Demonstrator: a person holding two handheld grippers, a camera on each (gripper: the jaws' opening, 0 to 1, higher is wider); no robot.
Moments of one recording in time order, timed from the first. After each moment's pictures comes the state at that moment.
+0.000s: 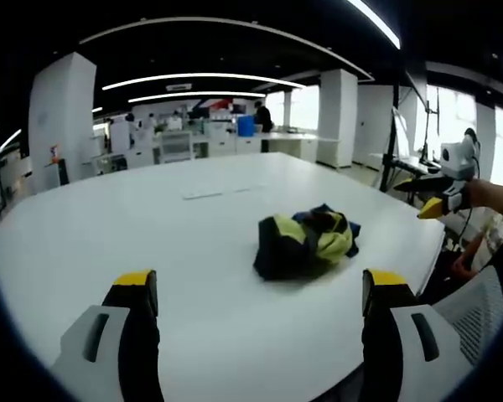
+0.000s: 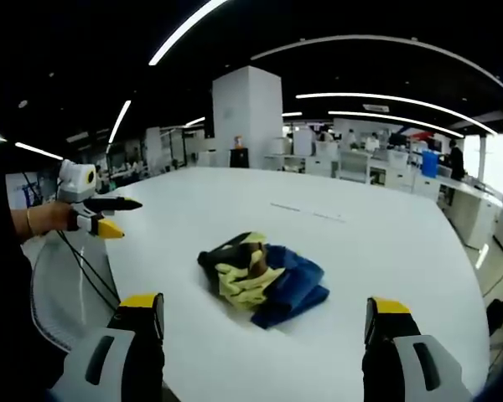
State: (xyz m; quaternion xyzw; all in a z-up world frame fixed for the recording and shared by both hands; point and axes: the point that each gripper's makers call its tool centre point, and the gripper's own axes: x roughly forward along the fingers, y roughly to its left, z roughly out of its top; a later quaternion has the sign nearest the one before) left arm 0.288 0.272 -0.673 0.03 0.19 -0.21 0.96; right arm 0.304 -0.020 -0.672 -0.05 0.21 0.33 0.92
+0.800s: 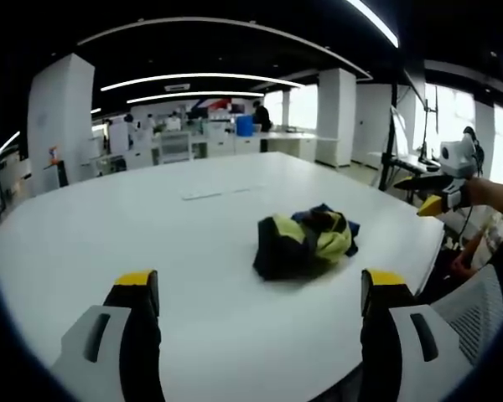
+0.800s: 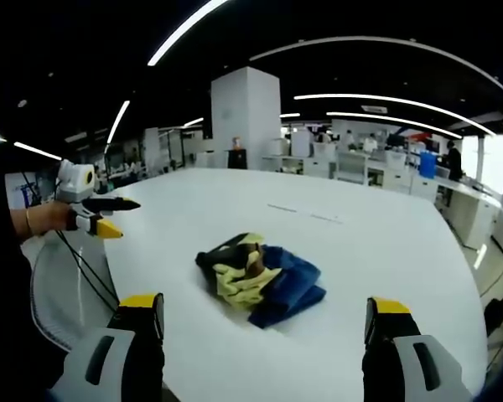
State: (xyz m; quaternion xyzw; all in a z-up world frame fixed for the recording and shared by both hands) left arm 0.287 0.274 -0.672 0.03 0.19 -0.21 0.96; right arm 0.303 -0.024 -0.670 -0.05 0.20 0.33 0.92
